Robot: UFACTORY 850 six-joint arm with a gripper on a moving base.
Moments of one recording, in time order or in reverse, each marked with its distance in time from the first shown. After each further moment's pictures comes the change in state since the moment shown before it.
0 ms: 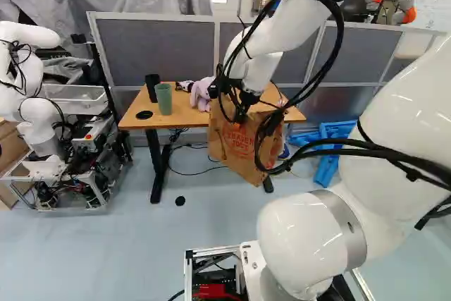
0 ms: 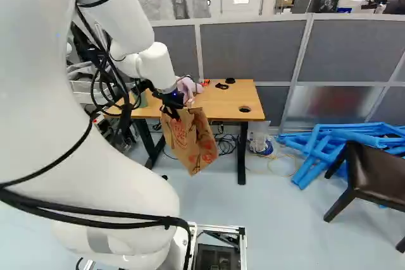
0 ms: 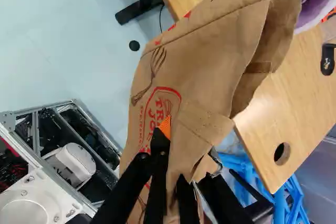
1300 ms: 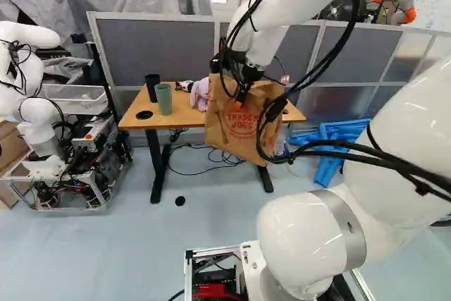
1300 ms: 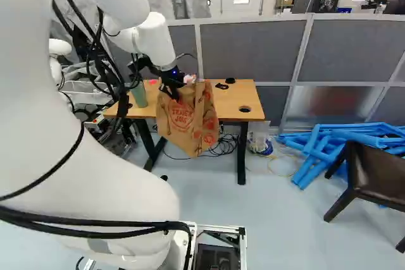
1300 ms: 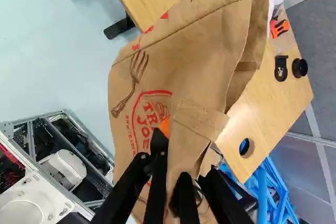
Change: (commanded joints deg) arm -1.2 4.3 -6.9 0.0 -6.3 0.0
